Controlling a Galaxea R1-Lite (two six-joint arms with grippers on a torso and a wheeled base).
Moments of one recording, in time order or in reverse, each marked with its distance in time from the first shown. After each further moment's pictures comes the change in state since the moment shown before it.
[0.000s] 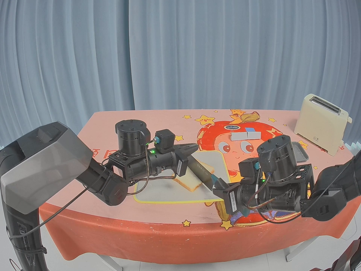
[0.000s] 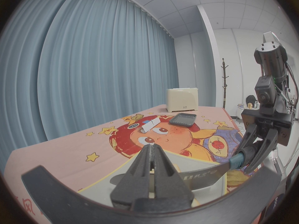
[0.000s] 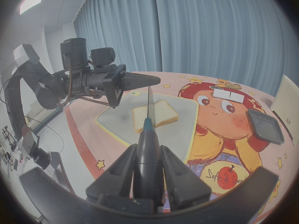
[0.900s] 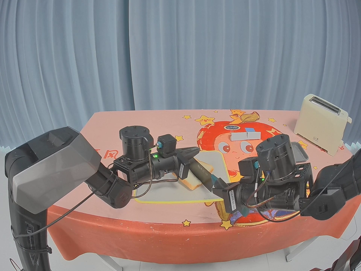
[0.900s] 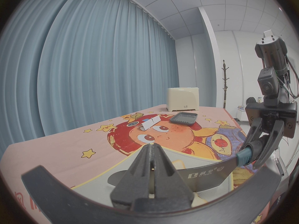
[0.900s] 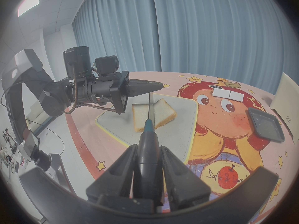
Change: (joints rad) left arm -0.001 0.078 -0.004 -0.030 0.001 -0.005; right arm -0.002 0.006 -0.011 0.002 0.002 0.015
